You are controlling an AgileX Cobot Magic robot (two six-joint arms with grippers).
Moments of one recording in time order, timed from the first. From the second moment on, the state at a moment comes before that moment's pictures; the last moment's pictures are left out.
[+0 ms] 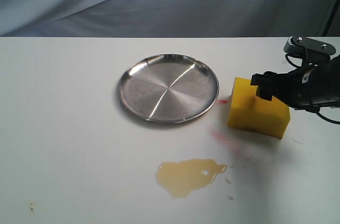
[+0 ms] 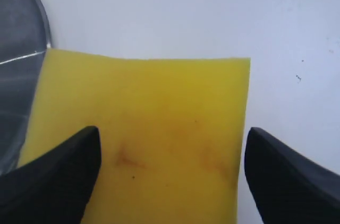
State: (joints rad) left arm -0.03 0.00 0.00 -0.04 0.15 0.01; right arm 0.15 1.77 -0.86 -0.04 0.10 0.42
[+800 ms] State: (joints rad) left arm -0.03 0.00 0.00 -0.04 0.15 0.01; right arm 0.13 1.79 -0.86 -0.04 0.08 0.42
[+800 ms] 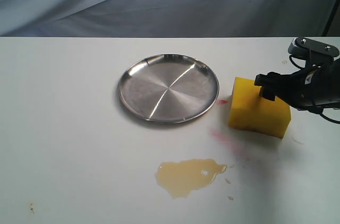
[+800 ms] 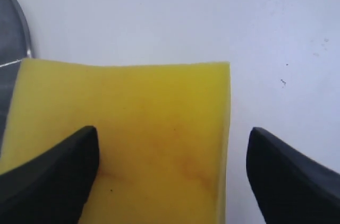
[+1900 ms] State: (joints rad) left arm -0.03 0.00 0.00 -0.04 0.15 0.01; right arm 0.25 1.68 -0.86 -0.04 0.12 0.42
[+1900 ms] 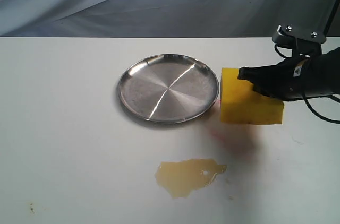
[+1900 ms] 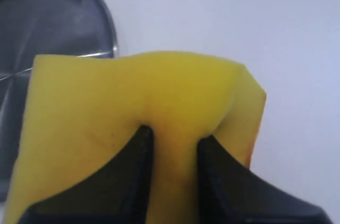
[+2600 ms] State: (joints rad) left arm -0.03 0.00 0.00 -0.04 0.15 0.01; right arm 0.66 1.60 -0.86 0.05 0.30 0.27
